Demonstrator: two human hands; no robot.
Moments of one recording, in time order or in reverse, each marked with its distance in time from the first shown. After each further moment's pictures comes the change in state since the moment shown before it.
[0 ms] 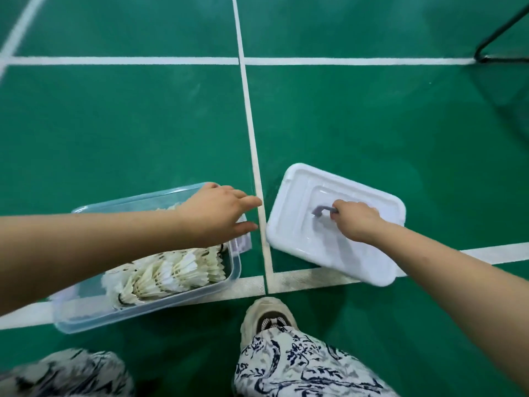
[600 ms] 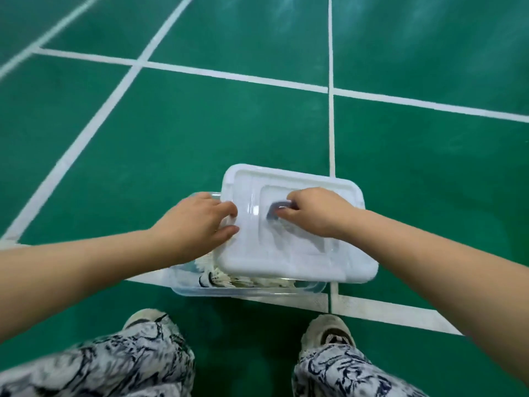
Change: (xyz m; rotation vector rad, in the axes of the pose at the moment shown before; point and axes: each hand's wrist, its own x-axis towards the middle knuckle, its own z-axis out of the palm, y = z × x) left_hand -0.157 -0.088 0.008 -0.190 0.126 -0.397; right_hand -0.053 -0.234 -0.058 -0.059 0.047 -0.592
